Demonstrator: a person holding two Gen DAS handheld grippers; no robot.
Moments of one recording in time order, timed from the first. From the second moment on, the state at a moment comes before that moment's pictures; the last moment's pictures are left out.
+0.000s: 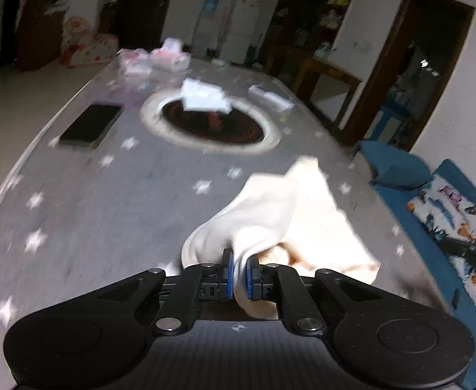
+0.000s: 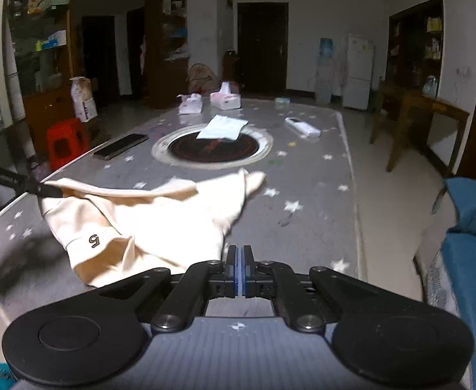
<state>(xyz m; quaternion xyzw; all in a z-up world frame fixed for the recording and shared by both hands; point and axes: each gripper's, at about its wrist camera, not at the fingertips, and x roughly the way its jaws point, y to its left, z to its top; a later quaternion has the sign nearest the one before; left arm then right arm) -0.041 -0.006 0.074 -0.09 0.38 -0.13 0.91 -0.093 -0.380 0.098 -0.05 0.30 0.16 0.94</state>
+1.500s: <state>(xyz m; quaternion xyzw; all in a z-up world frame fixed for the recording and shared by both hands) -0.057 -0.016 0.053 -0.04 0.34 -0.12 0.93 -0.054 -0.300 0.071 -0.11 0.30 0.25 0.91</state>
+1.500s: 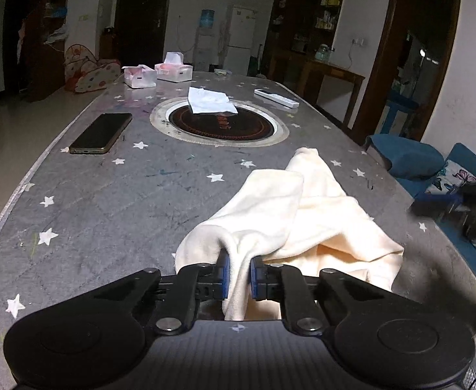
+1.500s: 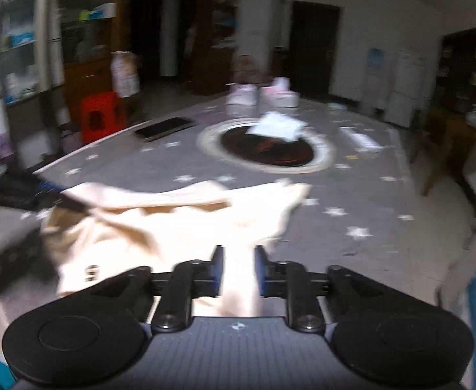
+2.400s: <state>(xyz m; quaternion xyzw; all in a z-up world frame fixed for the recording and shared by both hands) -0.028 0.009 0.114 -0.07 0.28 -0.10 0.95 0.000 -0.312 0.125 -0.15 0.20 0.14 0.96</state>
